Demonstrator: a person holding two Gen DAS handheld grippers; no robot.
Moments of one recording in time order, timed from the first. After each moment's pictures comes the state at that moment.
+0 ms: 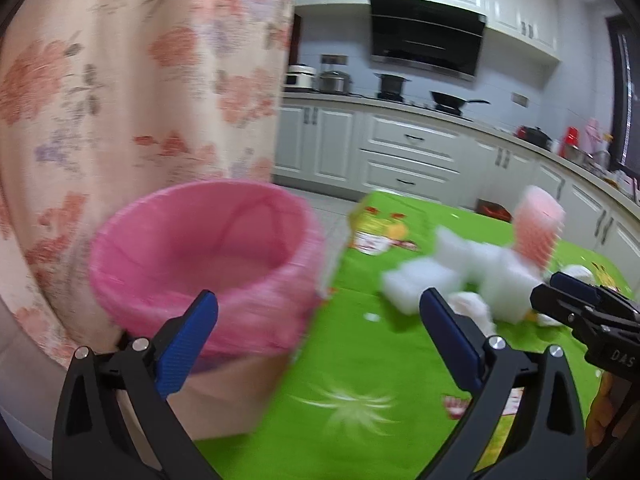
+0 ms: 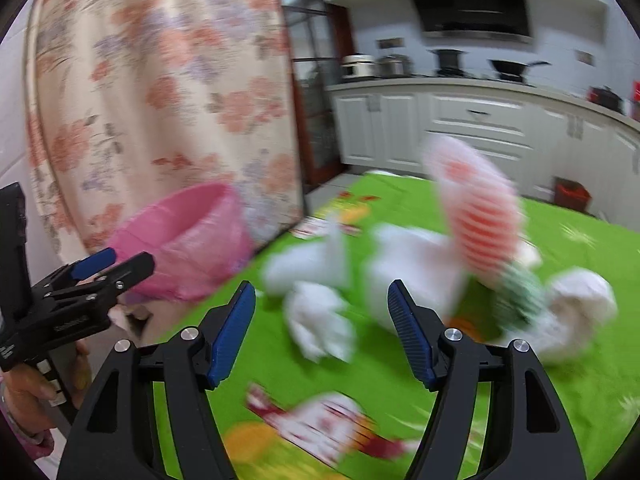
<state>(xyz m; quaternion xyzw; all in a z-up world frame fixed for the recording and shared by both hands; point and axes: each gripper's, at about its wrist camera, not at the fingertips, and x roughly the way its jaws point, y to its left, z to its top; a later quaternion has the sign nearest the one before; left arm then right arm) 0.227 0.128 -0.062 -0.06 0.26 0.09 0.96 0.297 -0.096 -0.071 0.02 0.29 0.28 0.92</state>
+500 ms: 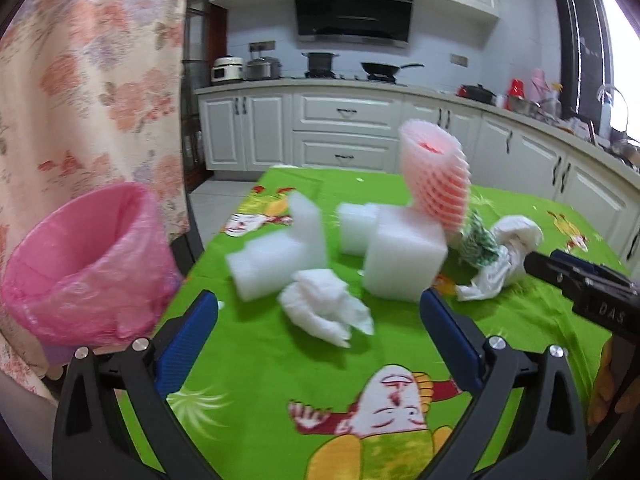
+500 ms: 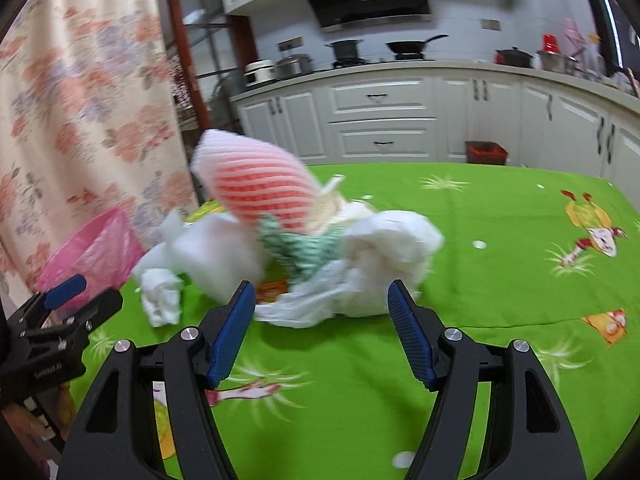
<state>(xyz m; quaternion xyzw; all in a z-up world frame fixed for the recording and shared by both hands) 0.269 0.004 -0.088 0.00 0.29 0.00 0.96 0.309 -0.215 -0.095 0.07 0.30 0.14 0.94</state>
